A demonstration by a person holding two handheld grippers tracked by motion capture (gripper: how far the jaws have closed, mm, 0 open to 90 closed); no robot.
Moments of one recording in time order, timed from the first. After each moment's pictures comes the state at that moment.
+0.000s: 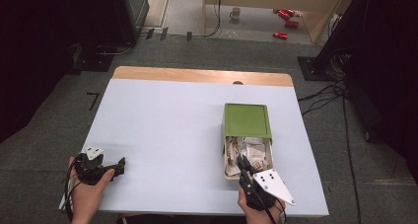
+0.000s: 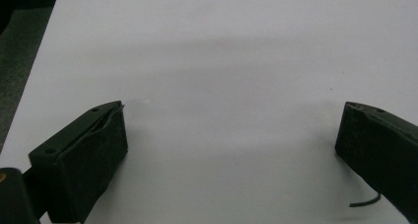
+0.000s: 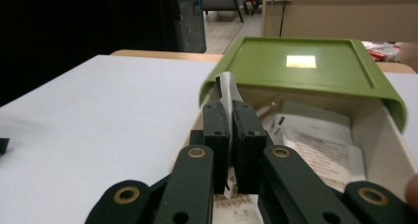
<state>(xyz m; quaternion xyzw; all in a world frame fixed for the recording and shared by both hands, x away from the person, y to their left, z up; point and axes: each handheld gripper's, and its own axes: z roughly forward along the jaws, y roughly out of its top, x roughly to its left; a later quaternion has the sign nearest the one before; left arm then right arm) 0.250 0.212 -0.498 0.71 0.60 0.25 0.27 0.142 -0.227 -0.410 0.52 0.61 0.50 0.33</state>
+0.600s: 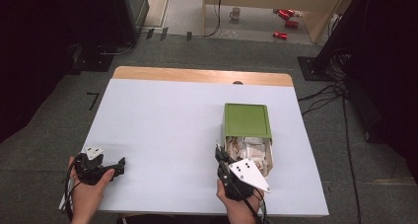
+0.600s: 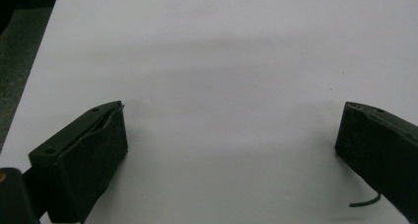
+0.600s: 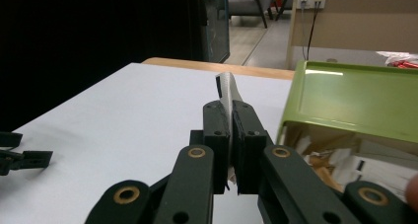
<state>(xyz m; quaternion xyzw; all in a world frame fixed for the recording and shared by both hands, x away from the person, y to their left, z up) 0.250 0.212 -0.498 0.71 0.60 0.25 0.27 0.164 -0.180 -0.397 0.49 0.63 0.52 0.31</state>
